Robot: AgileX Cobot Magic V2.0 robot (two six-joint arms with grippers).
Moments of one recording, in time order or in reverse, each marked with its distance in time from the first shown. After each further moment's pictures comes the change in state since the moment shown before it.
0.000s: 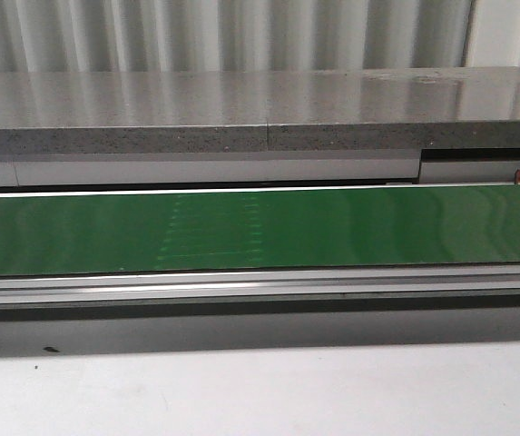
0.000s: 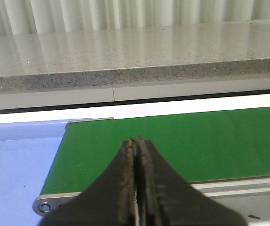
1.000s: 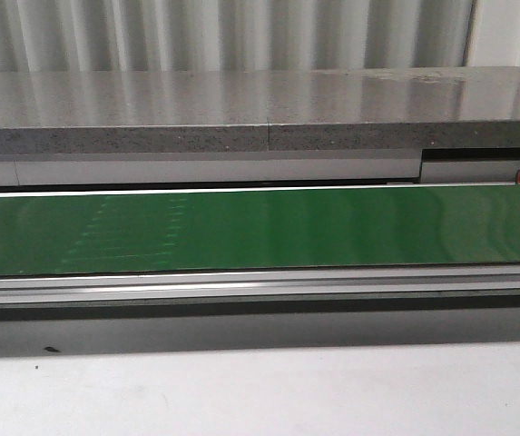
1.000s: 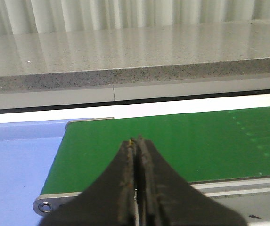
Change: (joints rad) left arm 0.000 0.000 0.000 0.000 0.000 0.000; right arm 0.000 0.000 -0.005 0.000 0.022 0.000
